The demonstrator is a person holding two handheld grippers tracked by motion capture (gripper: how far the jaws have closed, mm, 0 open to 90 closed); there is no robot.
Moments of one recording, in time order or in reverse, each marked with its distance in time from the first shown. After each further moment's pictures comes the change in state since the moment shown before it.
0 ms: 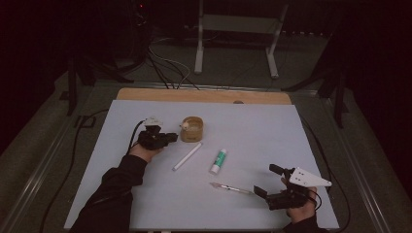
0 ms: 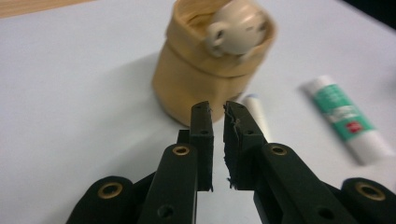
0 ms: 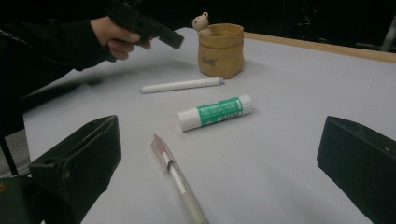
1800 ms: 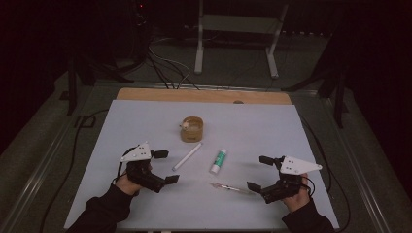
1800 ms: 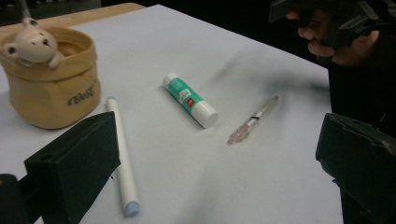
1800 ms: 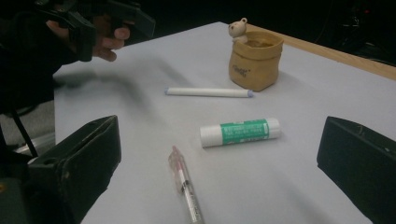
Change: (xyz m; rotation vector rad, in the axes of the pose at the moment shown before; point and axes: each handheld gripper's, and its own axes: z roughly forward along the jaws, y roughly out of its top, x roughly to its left) left arm -0.080 -0.043 -0.061 -0.133 -0.241 0.185; right arm -0.004 0.033 0.022 0.073 0.157 -0.110
